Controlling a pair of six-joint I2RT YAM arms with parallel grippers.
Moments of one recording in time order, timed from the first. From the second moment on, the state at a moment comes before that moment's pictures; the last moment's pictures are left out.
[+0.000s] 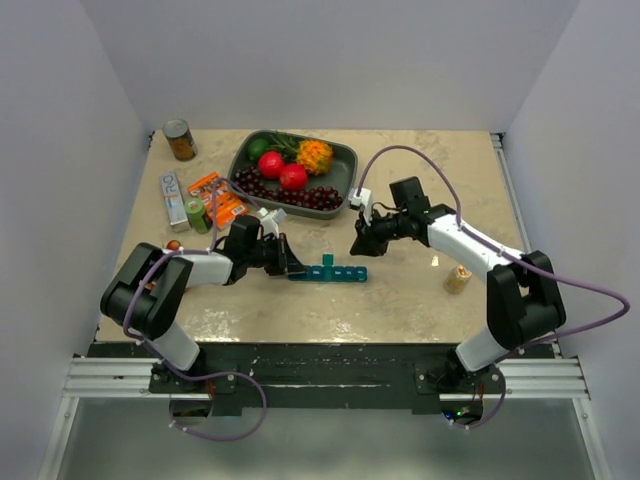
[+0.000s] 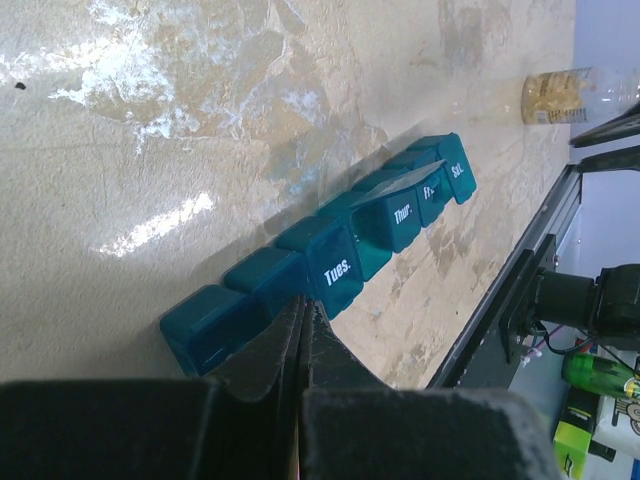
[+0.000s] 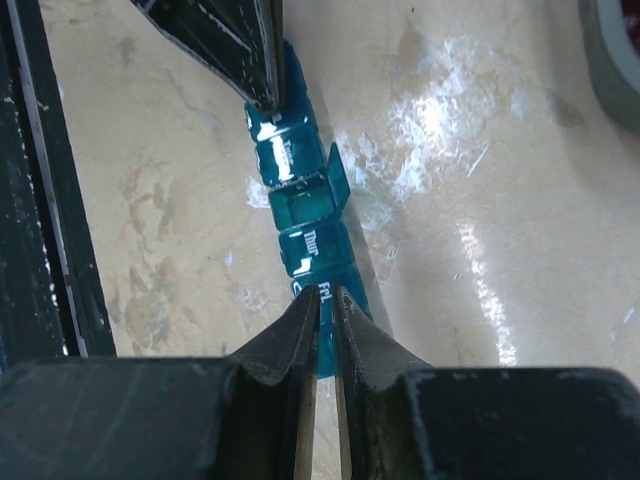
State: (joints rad) left arm -0.40 1.64 0.60 0.34 0.62 -0.60; right arm 0.40 1.56 1.04 -0.40 -0.78 -0.47
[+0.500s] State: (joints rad) left arm -0.41 1.63 0.60 0.32 0.61 -0.60; right arm 0.39 1.75 1.07 -0.51 -0.64 -0.54
